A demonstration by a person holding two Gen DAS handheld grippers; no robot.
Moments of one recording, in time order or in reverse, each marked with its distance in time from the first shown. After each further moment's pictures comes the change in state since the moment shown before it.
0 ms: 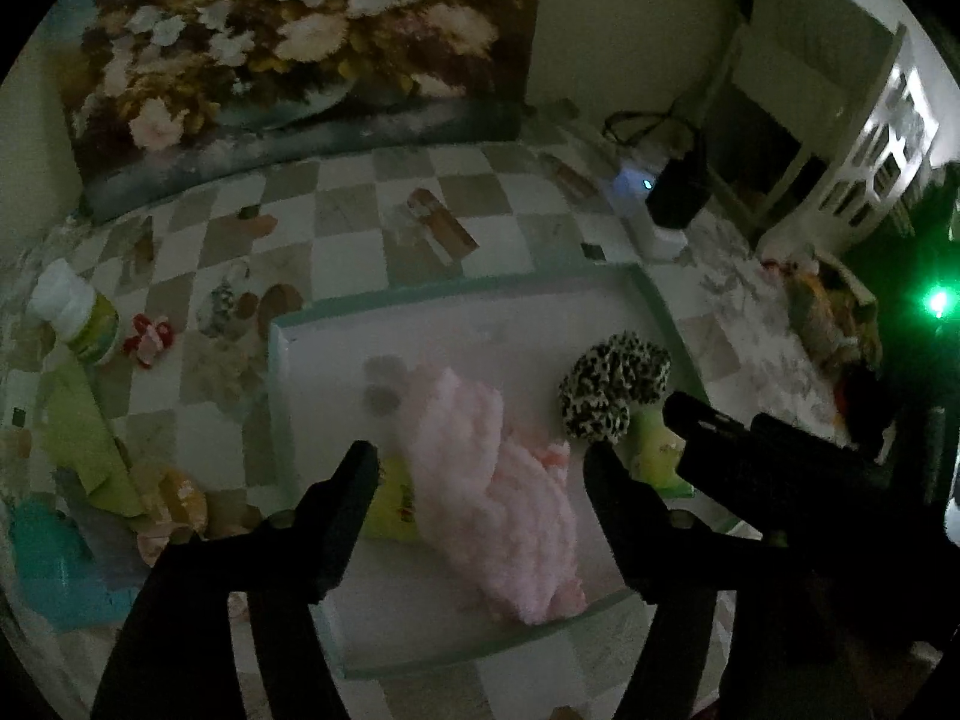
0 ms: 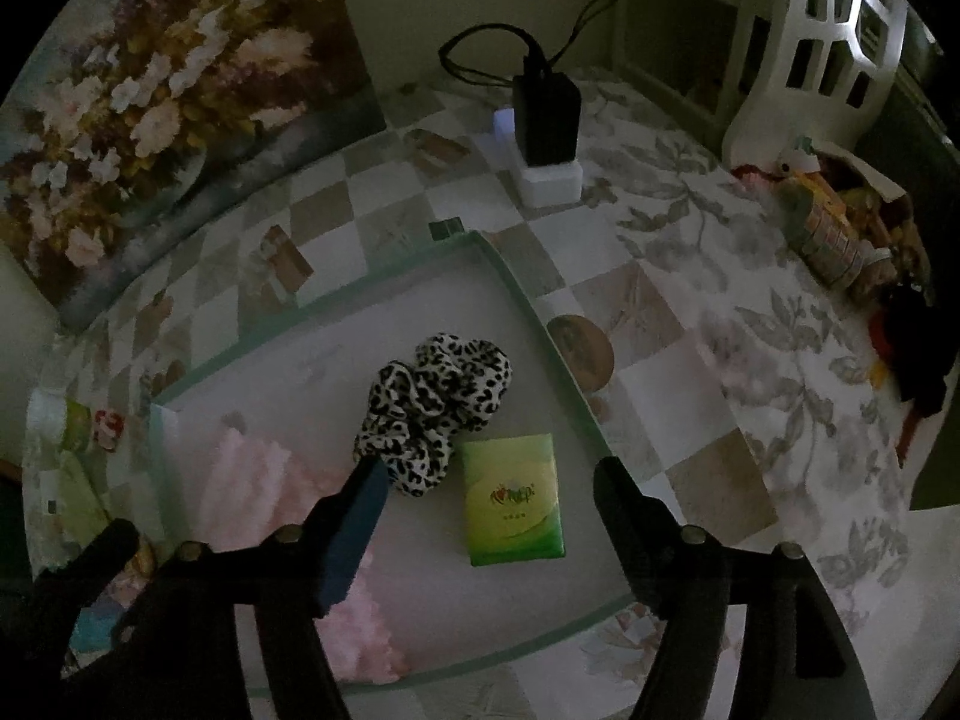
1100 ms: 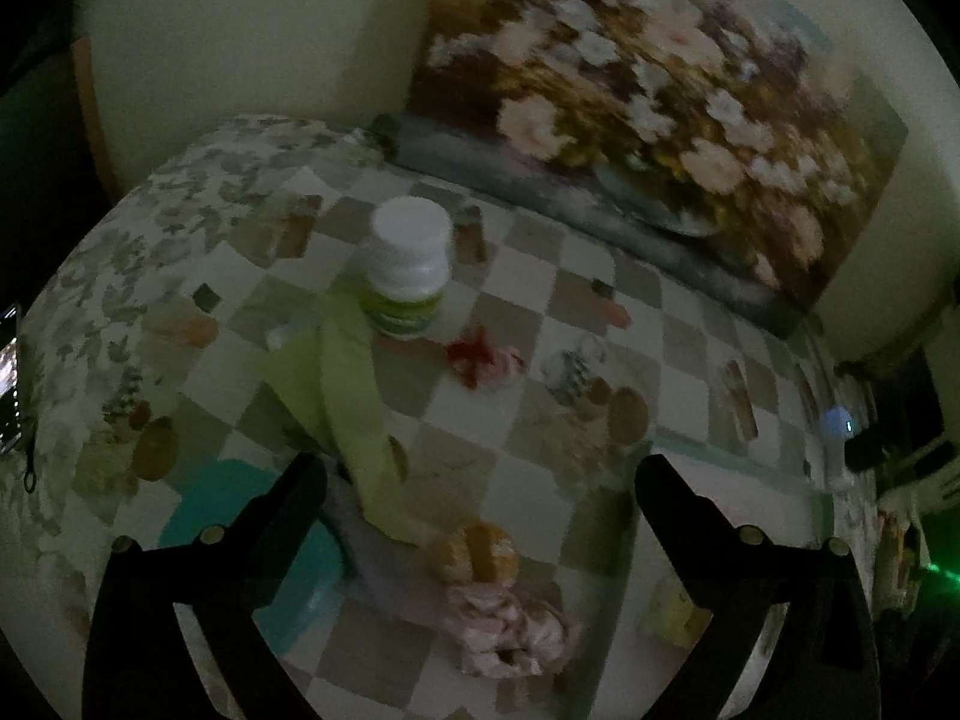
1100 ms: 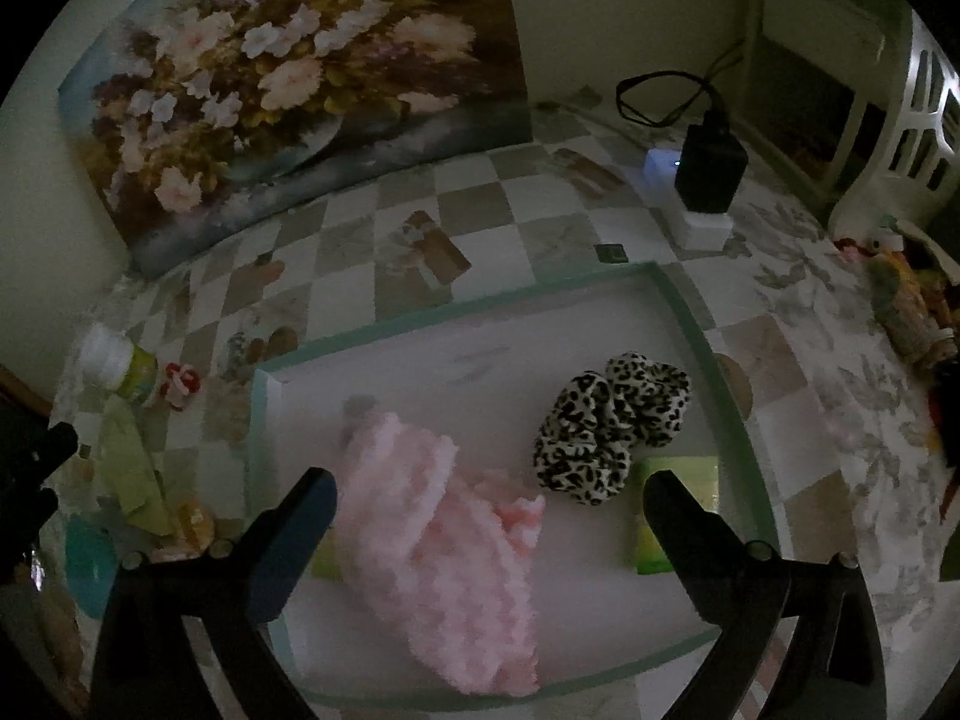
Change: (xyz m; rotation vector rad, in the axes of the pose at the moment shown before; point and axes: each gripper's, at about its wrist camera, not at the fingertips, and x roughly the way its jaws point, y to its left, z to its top) left arm -0.049 0.211 -0.019 -0.519 -0.181 0.237; right arm -0.005 0.085 -0.015 -0.166 -0.064 0.110
